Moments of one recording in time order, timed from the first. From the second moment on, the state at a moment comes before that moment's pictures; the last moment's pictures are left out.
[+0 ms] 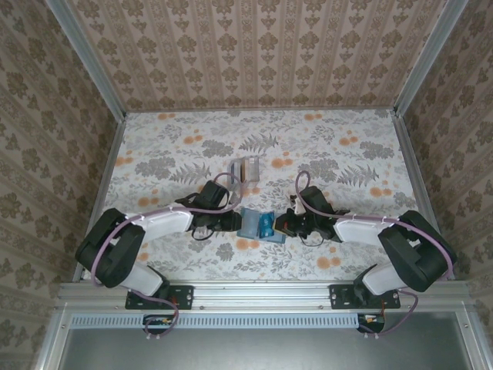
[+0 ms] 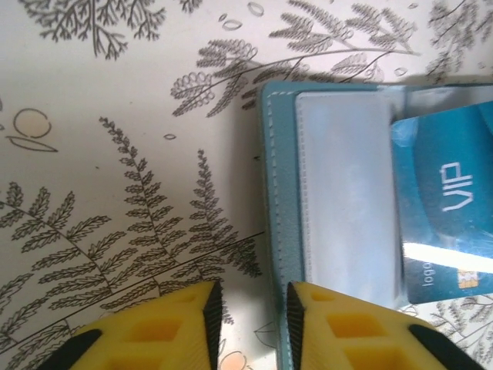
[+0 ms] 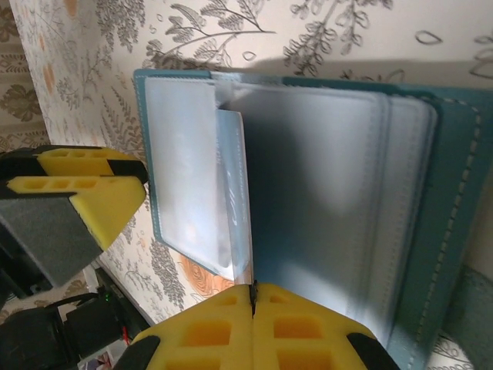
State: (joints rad) left arm -0.69 1.49 0.66 -0.24 0.30 -0.54; right arm 0.56 1.44 0.47 0.14 -0.51 0.98
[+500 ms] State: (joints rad) left arm -0.72 1.52 0.66 -0.23 0.29 -0.57; right arm 0.56 1.55 0.43 0.33 -0.51 1.04
